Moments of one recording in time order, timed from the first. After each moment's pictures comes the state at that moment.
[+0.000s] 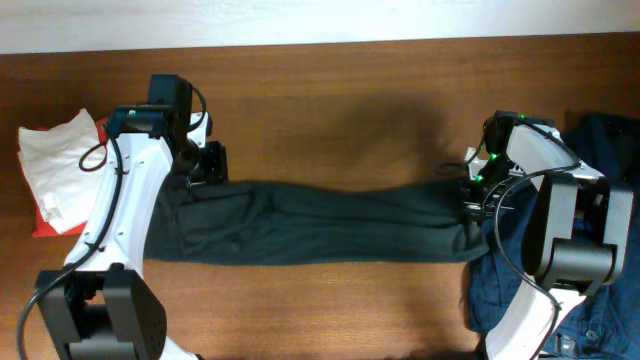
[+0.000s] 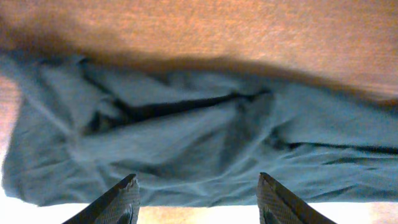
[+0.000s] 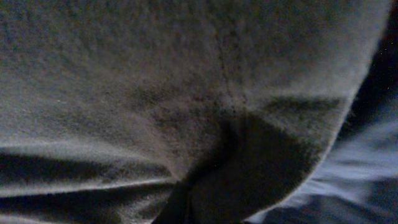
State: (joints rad) left arm -0.04 1.75 1.52 -1.18 0.09 -0.13; right arm -0.16 2.05 1.39 -1.17 -0.07 -0.04
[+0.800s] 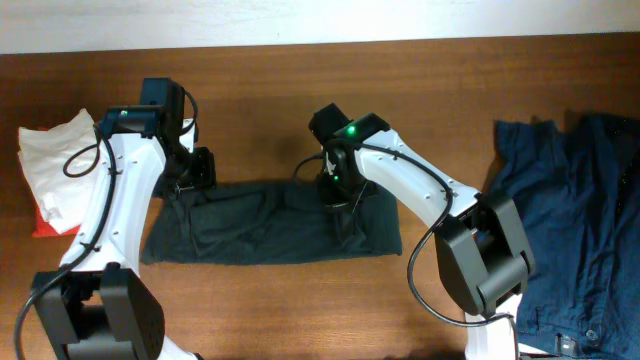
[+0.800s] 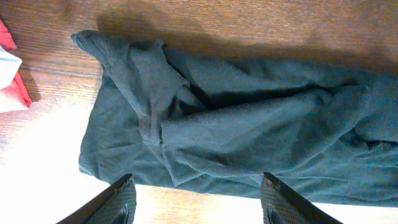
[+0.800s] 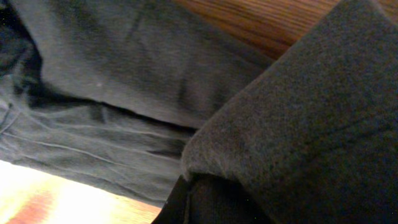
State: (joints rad) left arm -0.01 1.75 1.52 -1.23 -0.02 -0.13; right arm 0.57 2.07 1.64 -1.11 -0.16 0.32
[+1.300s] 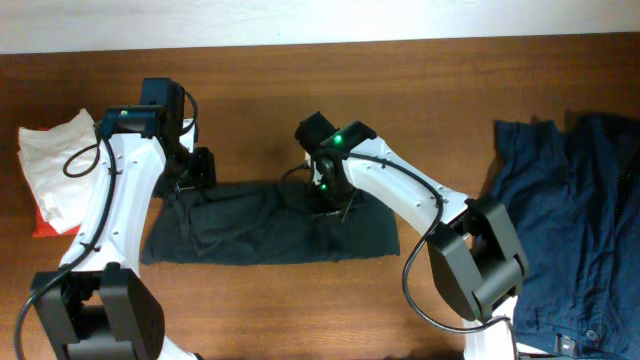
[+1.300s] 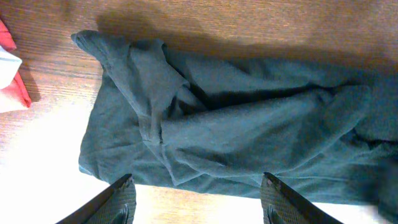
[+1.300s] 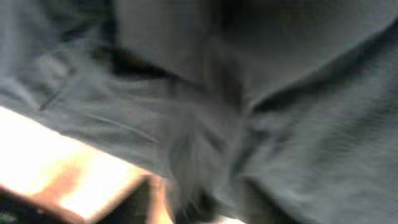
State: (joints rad) left arm -0.01 1.75 1.52 -1.23 -0.02 -0.13; right arm 0.63 2.07 1.64 -1.10 -0.27 0.31
